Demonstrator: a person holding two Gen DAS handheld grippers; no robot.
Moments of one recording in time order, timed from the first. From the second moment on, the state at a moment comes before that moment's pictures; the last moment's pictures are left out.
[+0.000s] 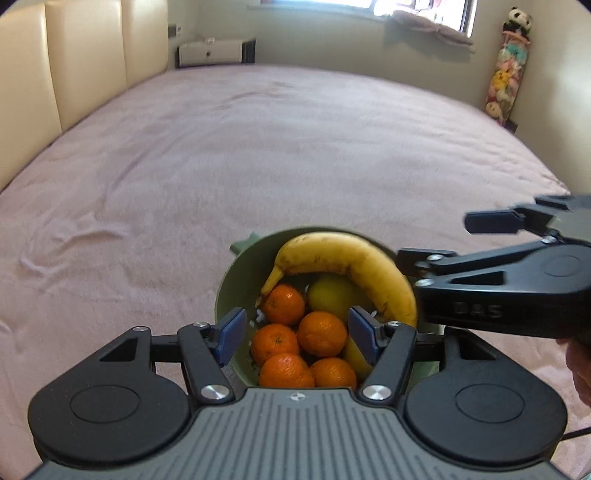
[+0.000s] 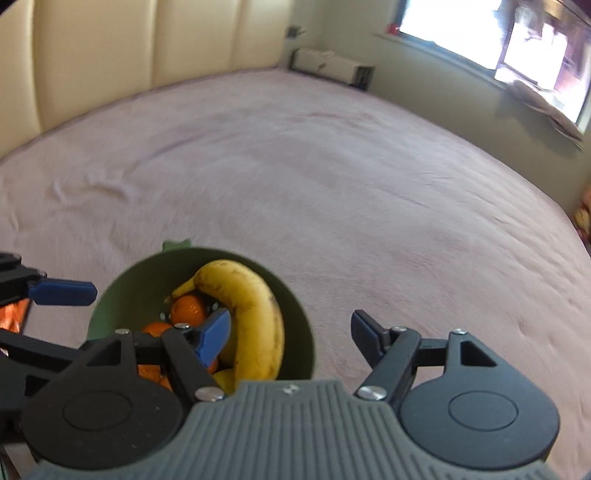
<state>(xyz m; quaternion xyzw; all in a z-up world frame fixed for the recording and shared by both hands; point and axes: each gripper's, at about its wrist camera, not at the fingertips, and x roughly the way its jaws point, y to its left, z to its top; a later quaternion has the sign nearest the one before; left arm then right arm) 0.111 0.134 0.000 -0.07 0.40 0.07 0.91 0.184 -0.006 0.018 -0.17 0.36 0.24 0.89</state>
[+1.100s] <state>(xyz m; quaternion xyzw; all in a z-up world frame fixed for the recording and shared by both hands) 0.049 0.052 -0.025 -0.07 0.36 0.00 0.93 0.074 -0.128 -0.032 -0.07 0.39 0.12 0.91</state>
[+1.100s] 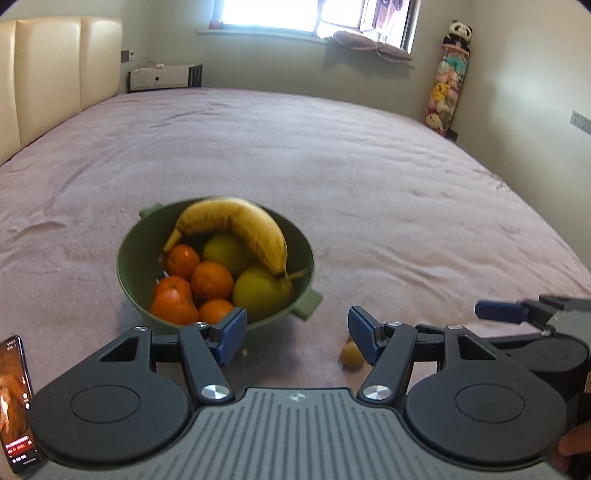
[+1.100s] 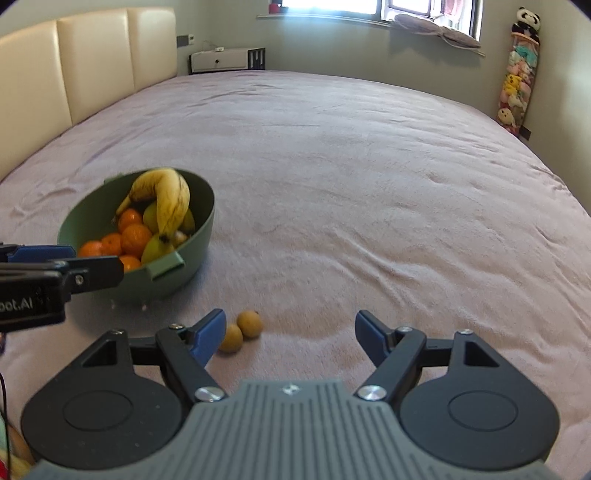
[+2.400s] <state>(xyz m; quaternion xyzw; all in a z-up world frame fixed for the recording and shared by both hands) 0.099 -0.007 -0.108 0.02 0.43 -0.10 0.90 0.121 -0.145 -0.089 -0.02 0.45 0.14 0.88</state>
